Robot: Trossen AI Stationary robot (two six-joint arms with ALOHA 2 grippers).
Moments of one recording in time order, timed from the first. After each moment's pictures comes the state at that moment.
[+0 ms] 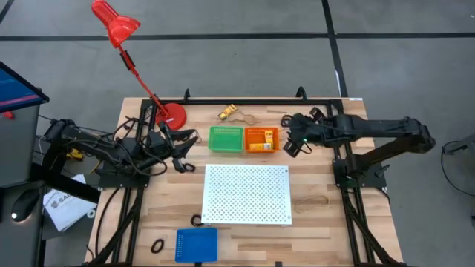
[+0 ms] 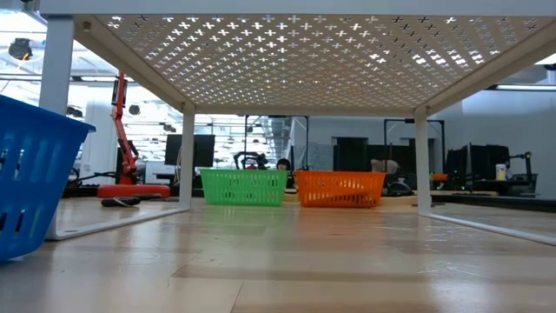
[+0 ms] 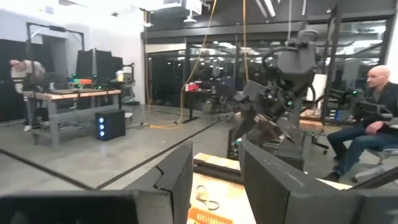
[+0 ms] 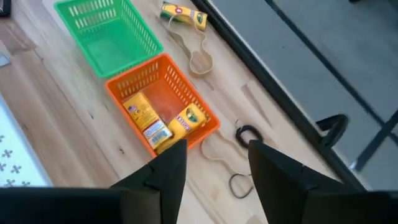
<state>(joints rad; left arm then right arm) -0.32 0.80 0.52 0.55 -0.79 0.13 0.00 1.21 1.21 -1.04 0.58 0.44</state>
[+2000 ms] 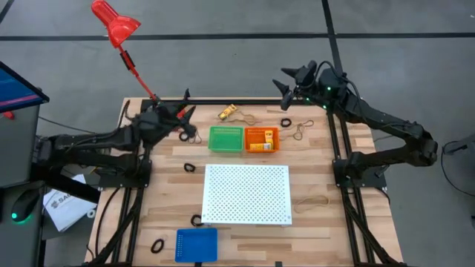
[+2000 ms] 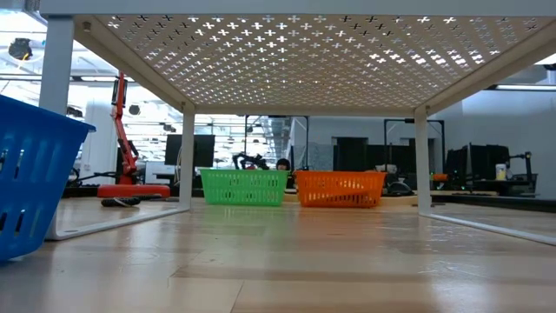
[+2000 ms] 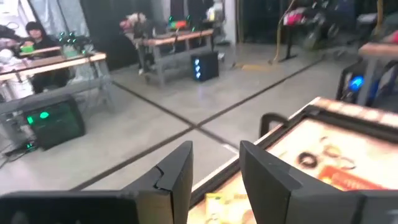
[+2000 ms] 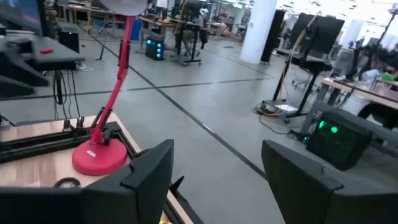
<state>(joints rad) 0.21 0.86 0.66 0.10 -0.69 0.02 -0.51 1.15 1.09 -0.02 0.16 -0.18</state>
